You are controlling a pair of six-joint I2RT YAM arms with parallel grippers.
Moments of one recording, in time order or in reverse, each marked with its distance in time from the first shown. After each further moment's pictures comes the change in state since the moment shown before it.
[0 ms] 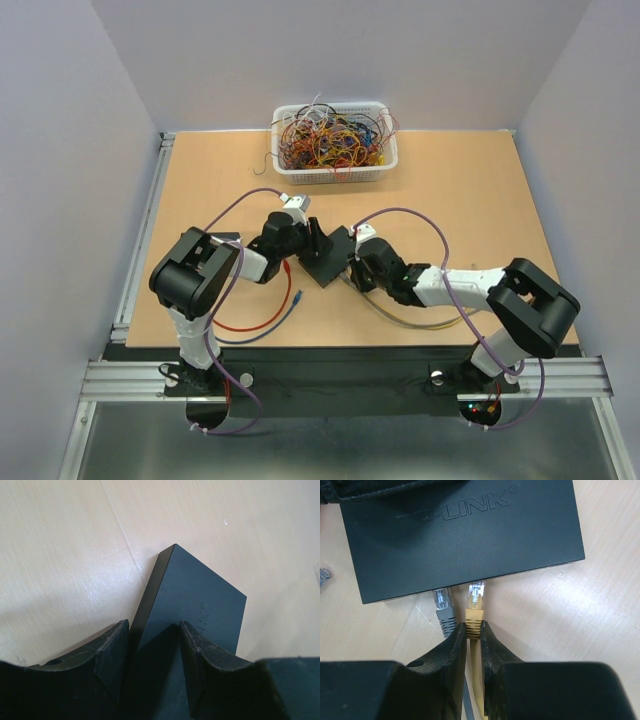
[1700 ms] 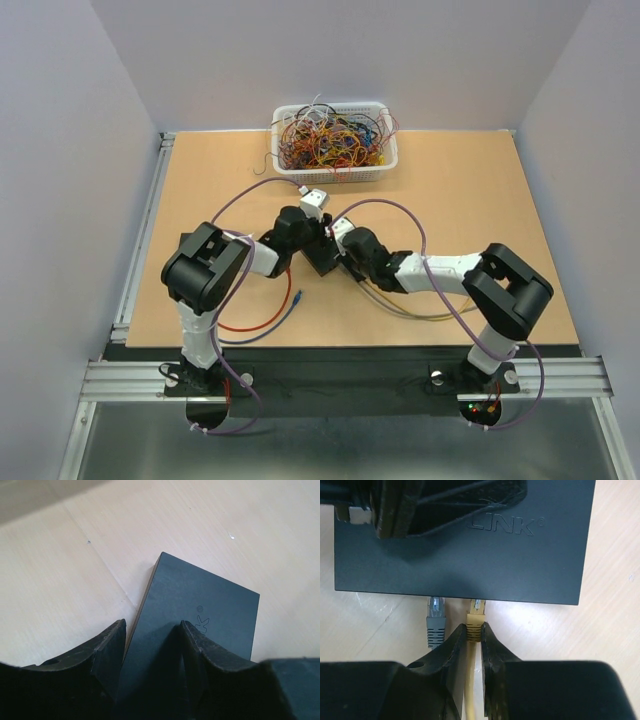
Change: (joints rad) left arm -0.056 0.072 0.103 0.025 -0.060 0.278; right arm -0.003 0.134 0.156 -0.052 0.025 -0.330
